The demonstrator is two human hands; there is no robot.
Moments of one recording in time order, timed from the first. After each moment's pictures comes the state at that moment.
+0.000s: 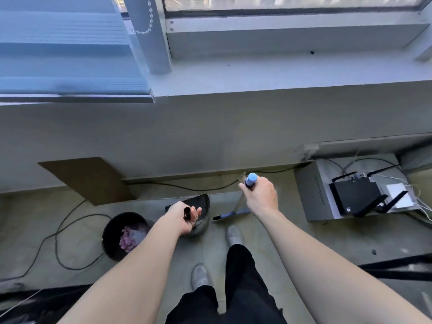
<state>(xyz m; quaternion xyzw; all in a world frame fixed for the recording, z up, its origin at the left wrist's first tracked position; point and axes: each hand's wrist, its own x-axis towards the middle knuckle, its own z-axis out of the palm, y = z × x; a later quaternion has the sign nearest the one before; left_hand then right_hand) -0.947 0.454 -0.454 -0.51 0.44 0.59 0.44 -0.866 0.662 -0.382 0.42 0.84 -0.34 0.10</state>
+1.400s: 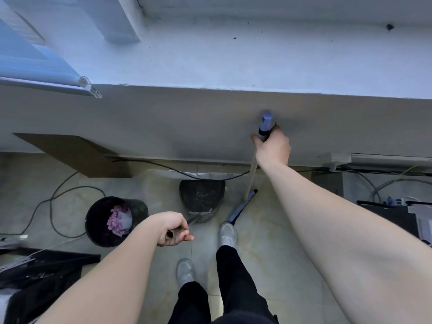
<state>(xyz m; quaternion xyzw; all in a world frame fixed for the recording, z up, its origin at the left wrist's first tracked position) -1.000 0.519 -0.540 -0.43 0.55 0.30 0.65 -1.063 0.816 -0.482 0.39 0.84 -0.36 0.05</state>
